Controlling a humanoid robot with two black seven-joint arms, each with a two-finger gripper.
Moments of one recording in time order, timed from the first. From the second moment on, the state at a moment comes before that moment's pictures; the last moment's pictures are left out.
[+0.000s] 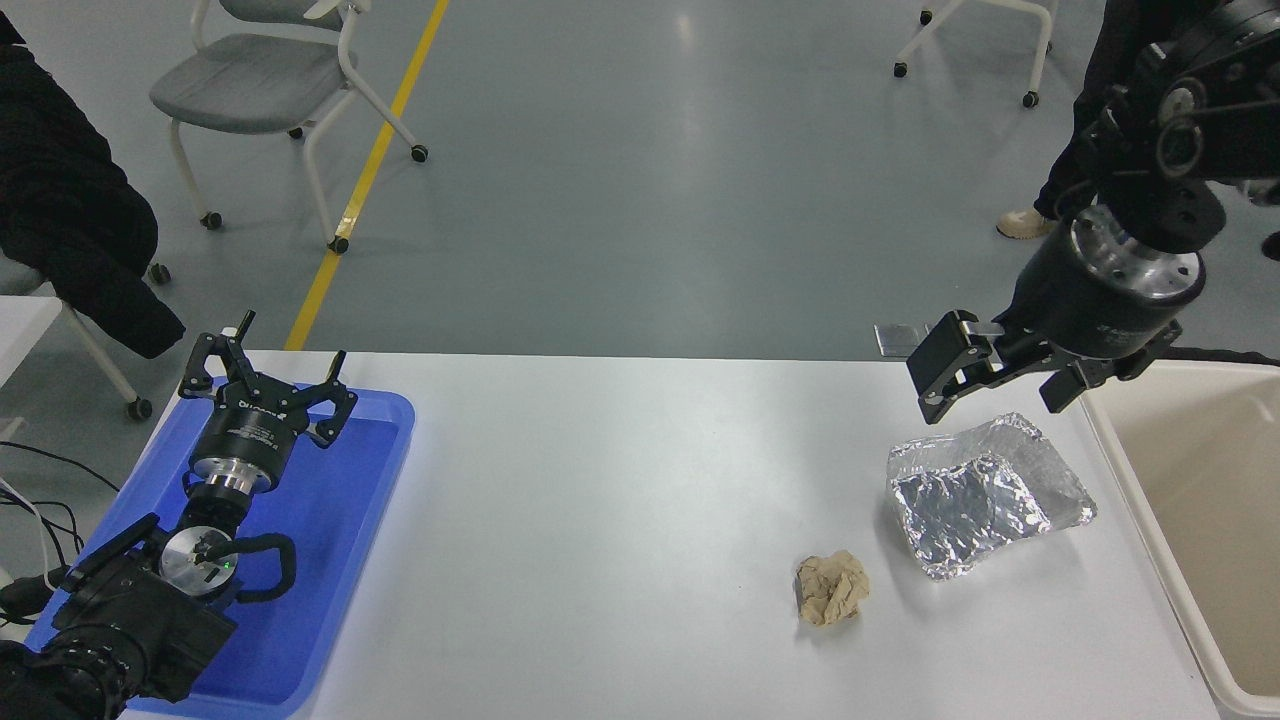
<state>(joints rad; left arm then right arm) -0.64 0.20 -0.88 -0.19 -0.21 -0.79 -0.30 2.36 -0.26 -1.33 1.49 -0.20 0.78 0.05</state>
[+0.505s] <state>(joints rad) -0.64 0.20 -0.88 -0.20 -0.21 -0.79 -0.30 2.27 -0.27 -1.33 1.42 -0.24 0.74 0.05</state>
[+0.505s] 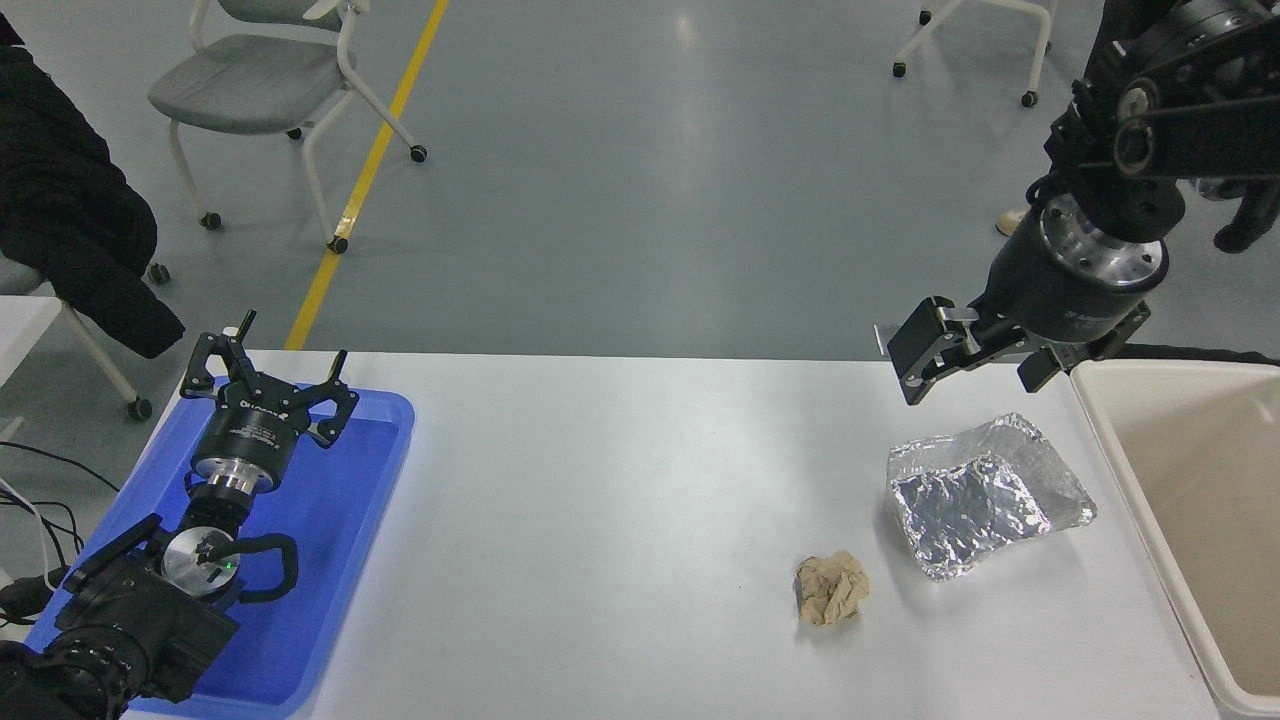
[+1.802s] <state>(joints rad) -0.64 0.20 -0.88 -0.20 -0.21 -0.79 -0.30 1.30 -0.57 -0.93 0.81 -0.44 0.47 -0.13</state>
